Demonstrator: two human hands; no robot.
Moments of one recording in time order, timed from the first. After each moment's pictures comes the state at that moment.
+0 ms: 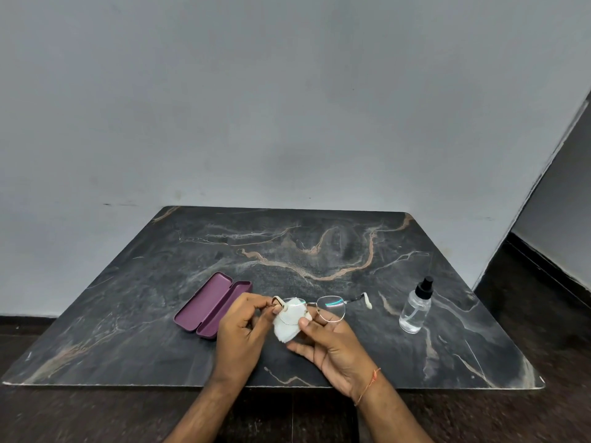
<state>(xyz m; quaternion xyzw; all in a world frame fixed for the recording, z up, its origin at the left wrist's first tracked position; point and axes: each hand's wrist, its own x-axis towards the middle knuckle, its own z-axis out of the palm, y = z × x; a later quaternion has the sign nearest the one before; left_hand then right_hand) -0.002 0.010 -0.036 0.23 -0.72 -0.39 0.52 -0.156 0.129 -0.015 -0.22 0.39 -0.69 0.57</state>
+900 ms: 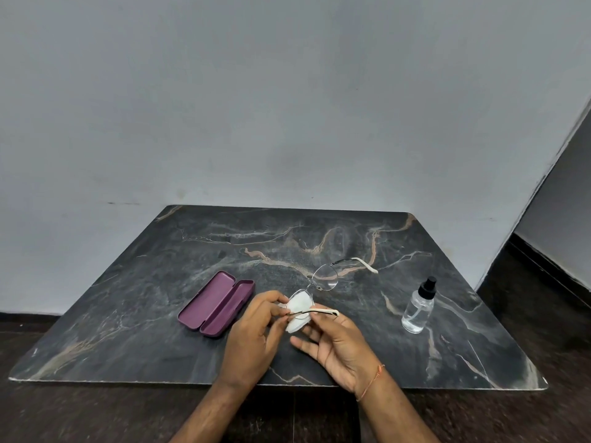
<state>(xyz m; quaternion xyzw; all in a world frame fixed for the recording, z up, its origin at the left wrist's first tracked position) -0.001 0.019 -0.038 0.21 -0.81 -0.26 0.48 -0.161 0.124 -0.017 -0.17 0.38 -0.70 0.58</state>
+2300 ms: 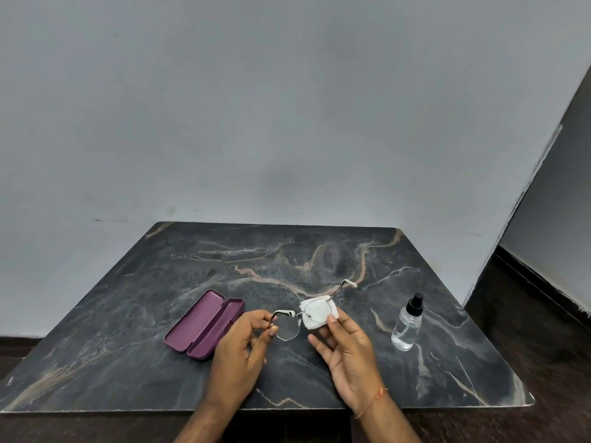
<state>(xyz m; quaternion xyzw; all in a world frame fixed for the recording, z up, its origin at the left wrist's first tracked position) -0.005 0.010 -0.042 0.27 -0.74 -0.39 0.47 -0.185 0.128 -0.021 -0.10 0.39 -0.81 0.43</state>
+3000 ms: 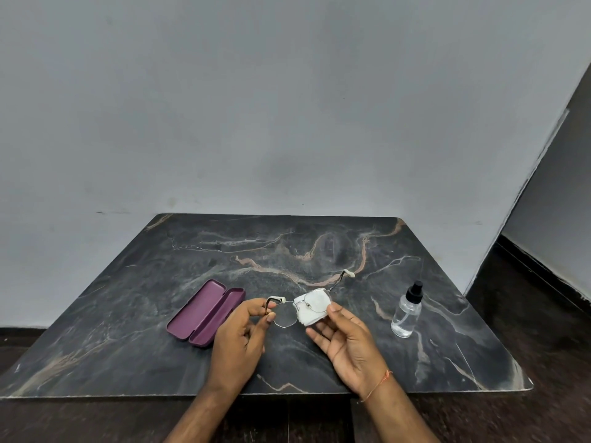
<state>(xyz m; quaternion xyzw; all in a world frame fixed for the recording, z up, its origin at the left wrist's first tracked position) -0.004 0.020 -0.030 0.27 -0.74 -0.39 0.49 -0.193 0.133 -0.023 -0.10 0.37 -0.77 0.50</state>
